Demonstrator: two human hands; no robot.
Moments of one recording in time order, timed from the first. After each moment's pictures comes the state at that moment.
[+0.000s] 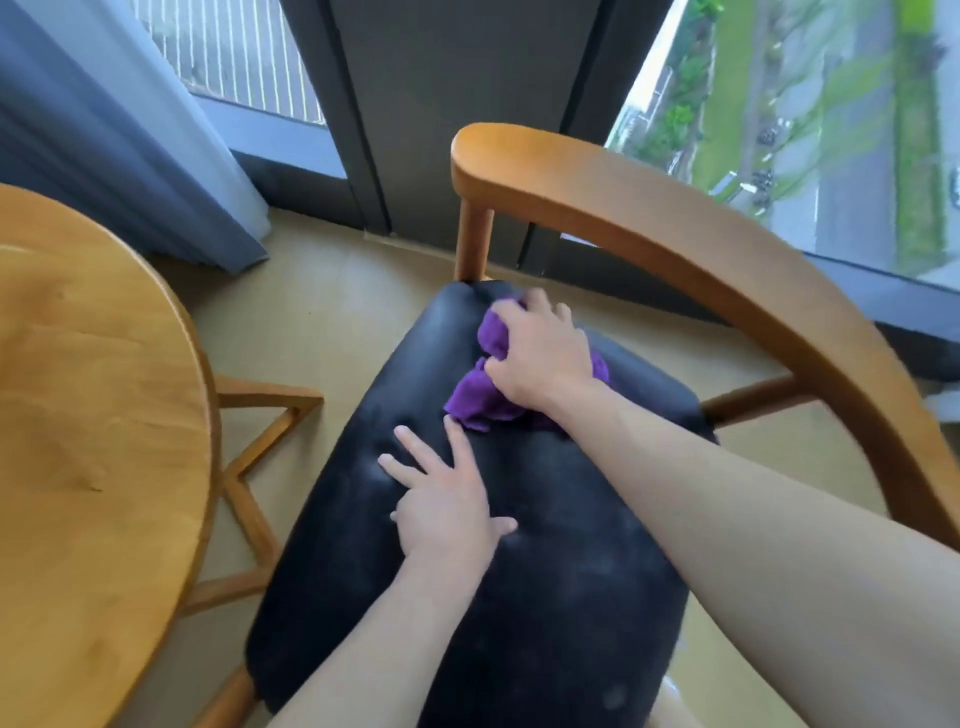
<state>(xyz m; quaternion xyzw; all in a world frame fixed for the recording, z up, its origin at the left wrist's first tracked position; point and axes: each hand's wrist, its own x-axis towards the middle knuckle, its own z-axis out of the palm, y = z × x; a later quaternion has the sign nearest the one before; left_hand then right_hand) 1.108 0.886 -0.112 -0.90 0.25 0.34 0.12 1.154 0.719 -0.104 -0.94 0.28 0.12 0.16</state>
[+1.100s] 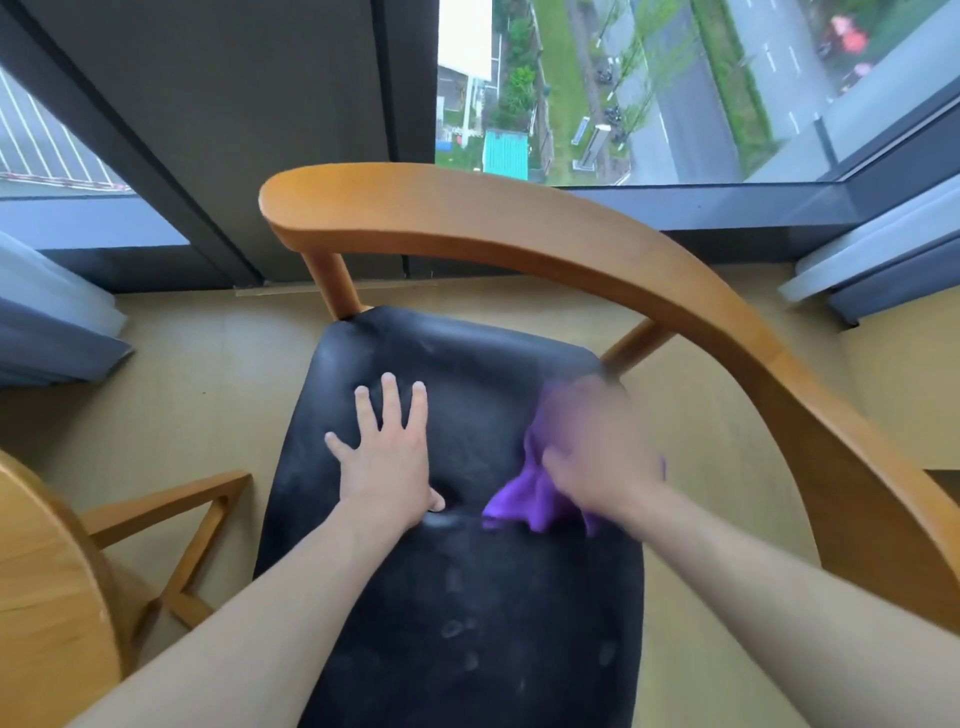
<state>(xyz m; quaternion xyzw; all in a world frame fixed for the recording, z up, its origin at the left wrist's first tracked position) 1.171 0.836 -0.123 -0.83 0.46 0.28 0.14 0.979 0.702 -0.087 -0.89 0.42 0.14 0.13</state>
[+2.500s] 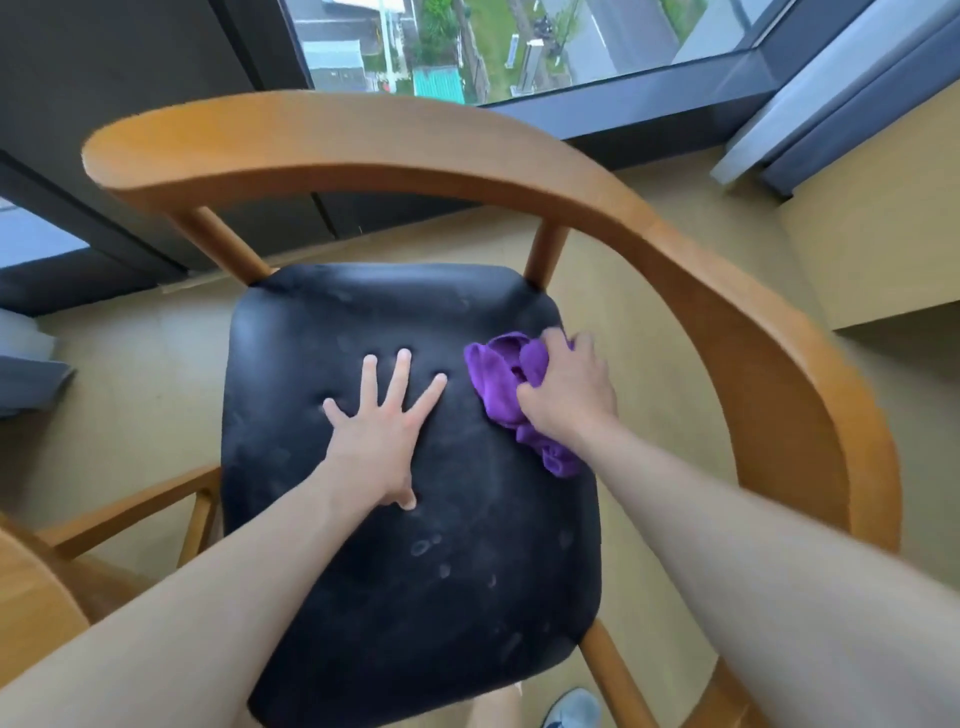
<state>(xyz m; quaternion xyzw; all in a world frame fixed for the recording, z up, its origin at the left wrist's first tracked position) 1.126 0.841 -0.107 -0.68 0.63 0.28 0.25 0.934 0.729 -0.108 -0.69 0.66 0.11 0.28</state>
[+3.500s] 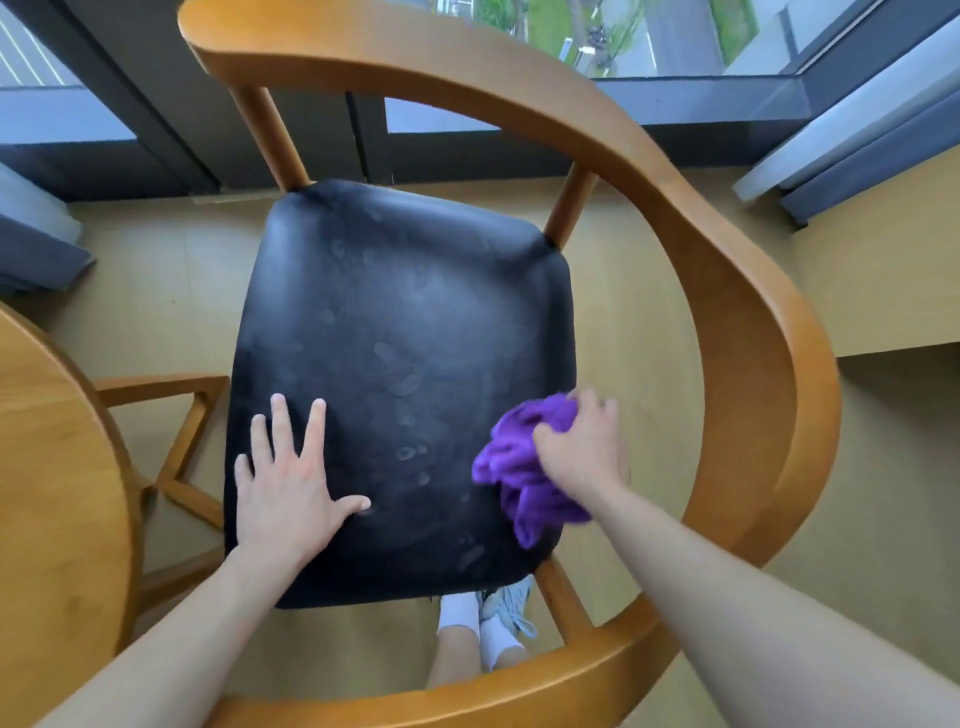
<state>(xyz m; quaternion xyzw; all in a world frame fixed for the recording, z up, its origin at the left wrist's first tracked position) 1.098 1.021 -0.085 -0.87 0.43 0.24 0.11 0.867 0.839 -0.077 -0.61 0.71 0.08 0.34</state>
